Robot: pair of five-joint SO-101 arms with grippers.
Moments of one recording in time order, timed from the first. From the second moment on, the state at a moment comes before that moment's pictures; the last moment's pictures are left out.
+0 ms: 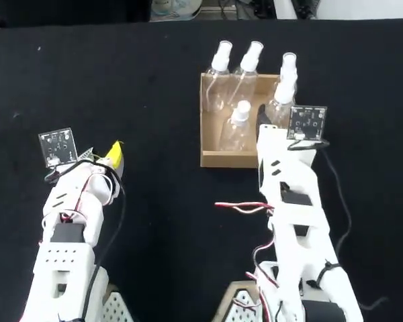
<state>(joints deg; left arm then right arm) -5.8 -64.8 85.8 12.9 11.1 6.0 -33.2 74.7 -17.1 3.1</state>
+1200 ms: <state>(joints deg) -5.8 -64.8 87.7 12.9 11.1 6.0 -19.1 64.3 -17.0 3.1</state>
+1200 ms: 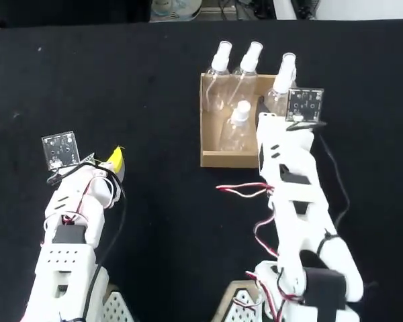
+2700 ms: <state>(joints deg) -5.8 -64.8 87.7 12.9 11.1 6.0 -10.1 74.5 -37.2 3.5</state>
